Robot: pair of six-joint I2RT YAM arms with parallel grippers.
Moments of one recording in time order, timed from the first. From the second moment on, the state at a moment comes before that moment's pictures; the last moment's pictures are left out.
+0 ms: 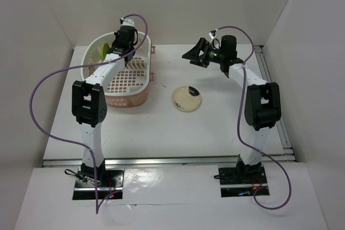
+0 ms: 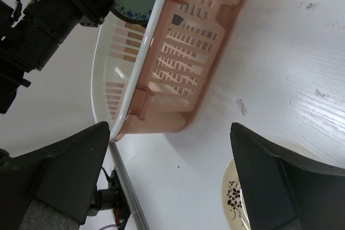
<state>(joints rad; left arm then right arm) -0.22 2.09 1.87 -0.23 -0.62 0.10 0.15 1.94 1.47 0.15 -0.83 0.72</state>
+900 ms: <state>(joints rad) -0.21 2.15 1.87 -0.23 -0.62 0.09 0.15 1.94 1.48 0.17 -0.84 0.72</state>
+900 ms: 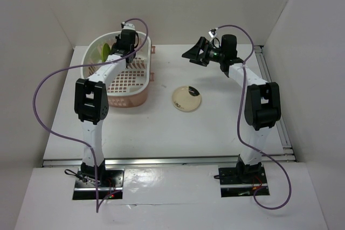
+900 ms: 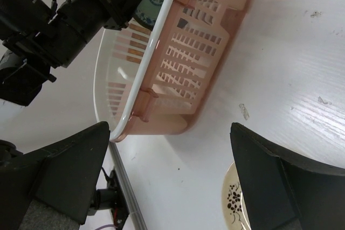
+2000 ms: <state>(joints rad) -0.20 2.16 1.87 -0.27 -0.57 0.00 0.15 1.94 1.48 0.18 -0.85 0.72</state>
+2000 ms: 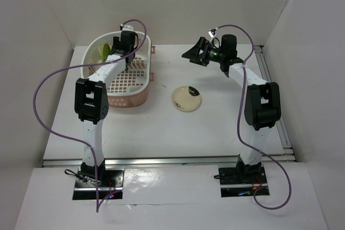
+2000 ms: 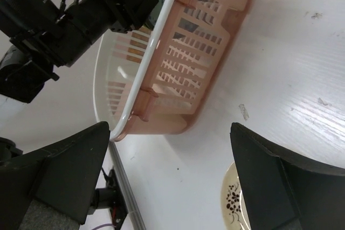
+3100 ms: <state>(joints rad) -0.20 1.48 1.60 -0.51 0.24 -0.48 0.04 1.69 0.91 0.04 -0.57 0.51</state>
